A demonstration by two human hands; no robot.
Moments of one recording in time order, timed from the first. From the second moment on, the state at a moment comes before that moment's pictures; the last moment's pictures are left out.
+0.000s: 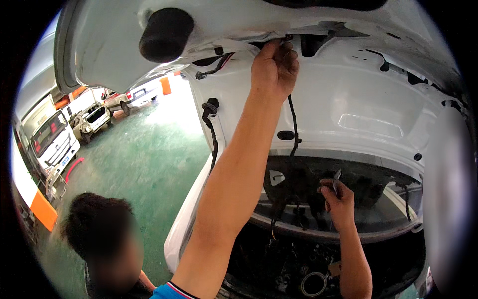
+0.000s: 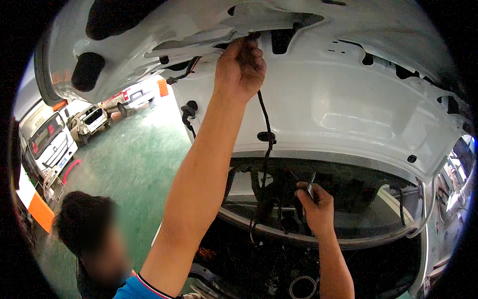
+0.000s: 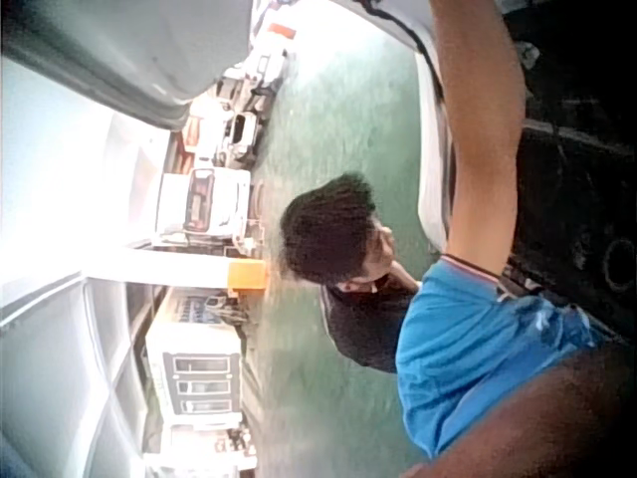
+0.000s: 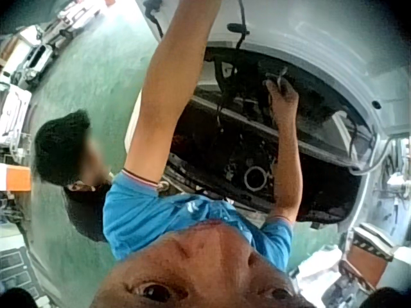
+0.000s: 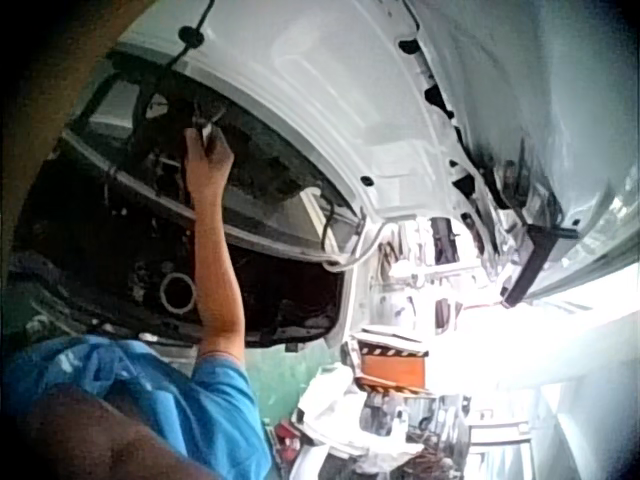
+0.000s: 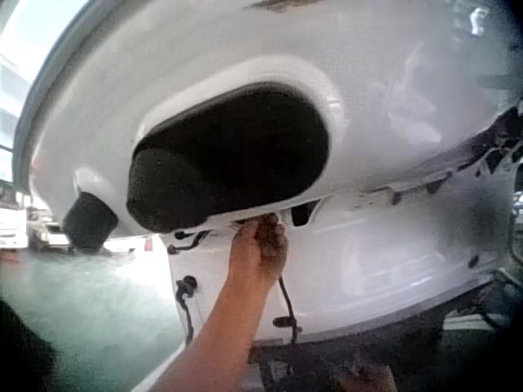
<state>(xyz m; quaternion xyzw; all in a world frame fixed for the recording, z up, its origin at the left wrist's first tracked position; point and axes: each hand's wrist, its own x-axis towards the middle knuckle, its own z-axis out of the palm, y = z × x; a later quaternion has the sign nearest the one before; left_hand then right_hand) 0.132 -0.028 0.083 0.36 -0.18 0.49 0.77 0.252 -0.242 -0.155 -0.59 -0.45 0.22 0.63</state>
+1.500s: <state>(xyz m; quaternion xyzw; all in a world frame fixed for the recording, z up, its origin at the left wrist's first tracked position) 0.135 -0.066 0.076 0.34 -0.05 0.66 0.67 0.233 -0.281 -0.197 -0.55 -0.38 0.33 0.66</state>
